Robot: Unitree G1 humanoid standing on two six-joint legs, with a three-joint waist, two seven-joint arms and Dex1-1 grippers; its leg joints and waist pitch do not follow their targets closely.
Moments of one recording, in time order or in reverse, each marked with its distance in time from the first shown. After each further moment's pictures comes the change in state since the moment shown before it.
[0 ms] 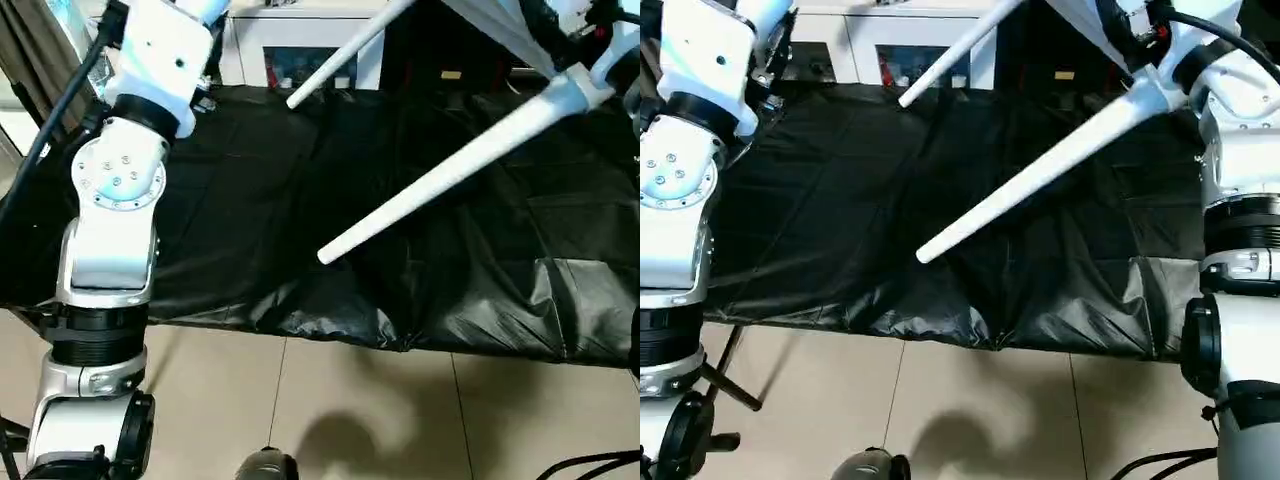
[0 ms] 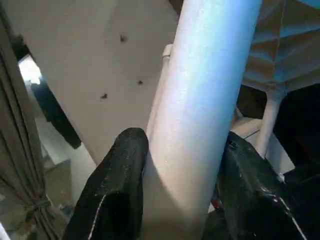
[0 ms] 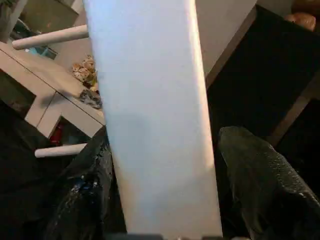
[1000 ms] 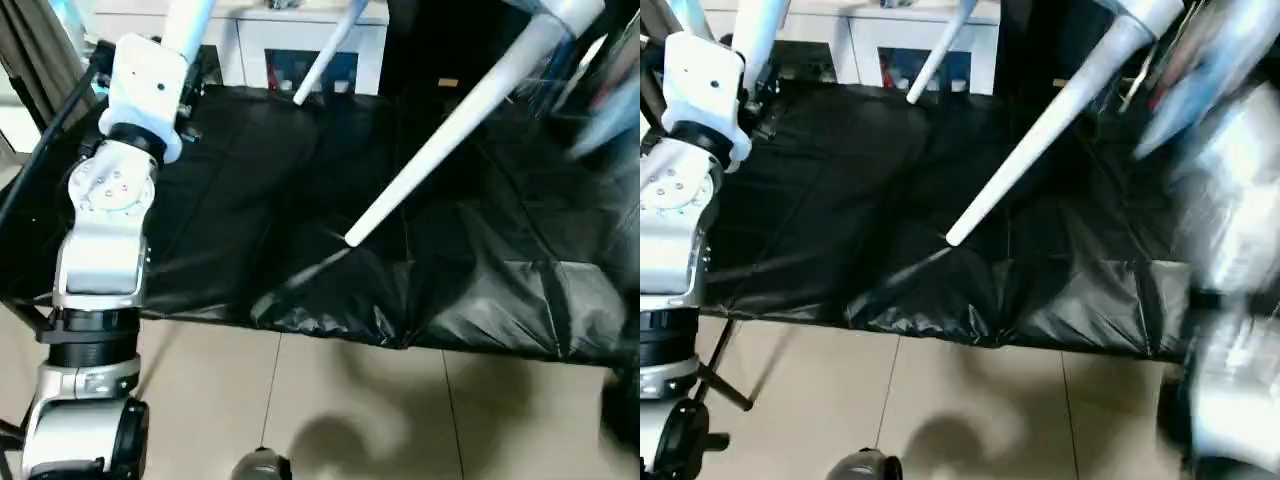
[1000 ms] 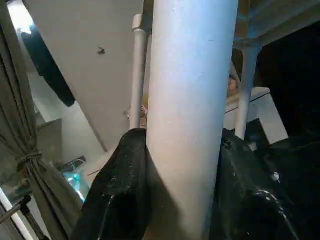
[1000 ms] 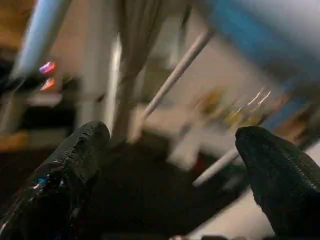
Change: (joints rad) left arm 0.028 0.035 0.045 0.144 -0.067 -0.043 -0.016; right arm 0.538 0.144 -0.059 -0.529 0.503 0.289 0.294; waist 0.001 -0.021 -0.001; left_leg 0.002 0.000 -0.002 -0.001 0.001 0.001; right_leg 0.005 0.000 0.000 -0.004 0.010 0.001
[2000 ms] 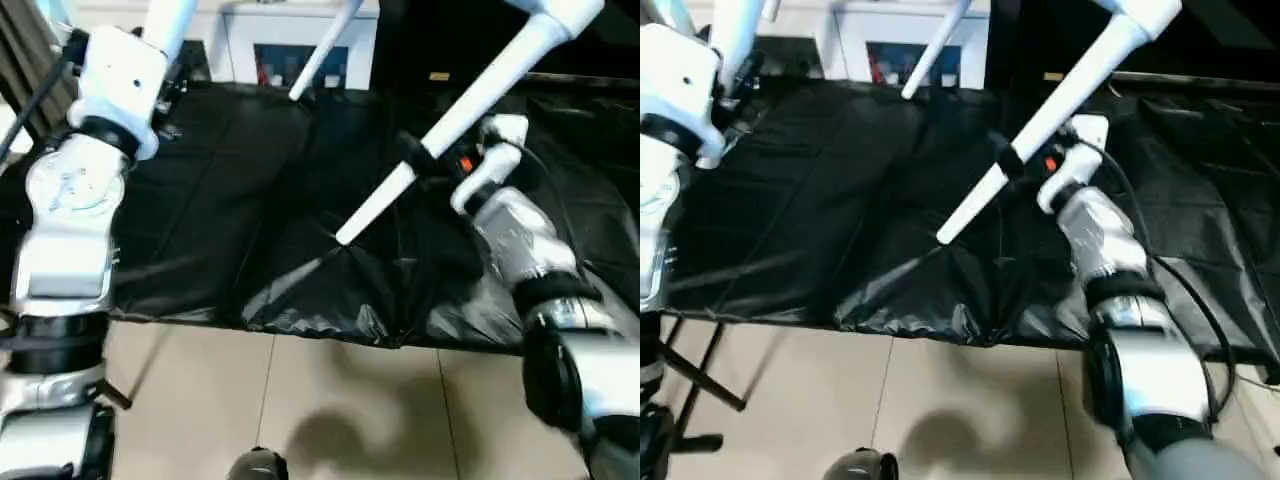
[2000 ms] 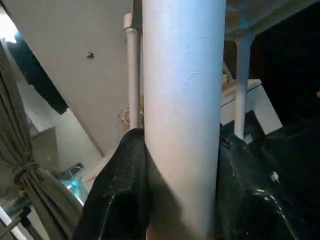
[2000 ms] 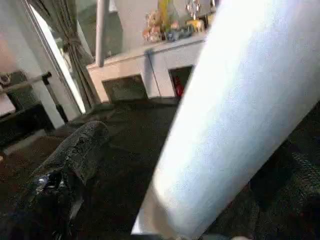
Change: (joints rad) left arm 0.062 0.122 0.015 -0.141 -0.038 0.071 -0.081; right arm -0.446 0.238 -0.080 0.919 -0.141 -0.180 -0.184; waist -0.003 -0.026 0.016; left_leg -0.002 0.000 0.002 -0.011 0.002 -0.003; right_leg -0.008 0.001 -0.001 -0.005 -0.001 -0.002
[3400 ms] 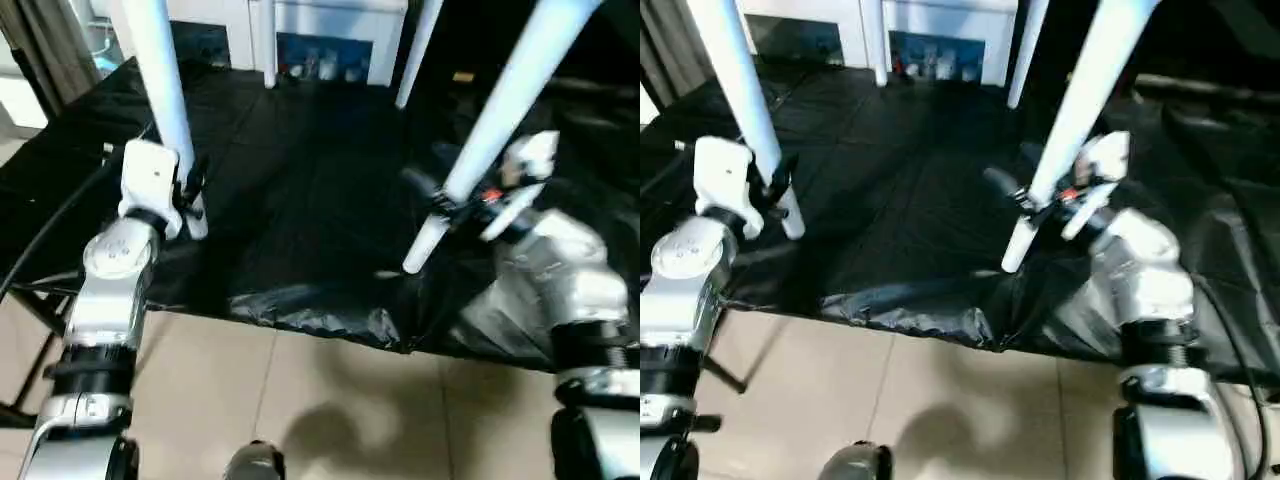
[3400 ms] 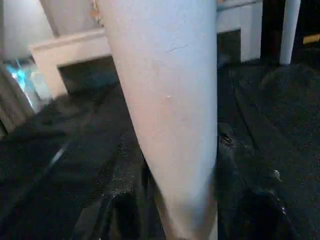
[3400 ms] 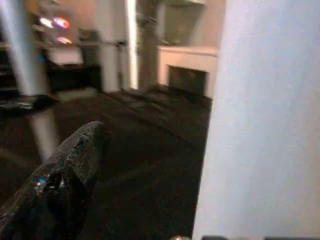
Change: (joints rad) left arm 0.137 -0.132 0.018 0.445 -0.141 -0.225 0.027; right arm 0.379 -0.003 0.066 -0.613 -0.102 0.075 0.174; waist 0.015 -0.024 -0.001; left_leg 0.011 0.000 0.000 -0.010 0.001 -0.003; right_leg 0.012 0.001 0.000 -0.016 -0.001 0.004
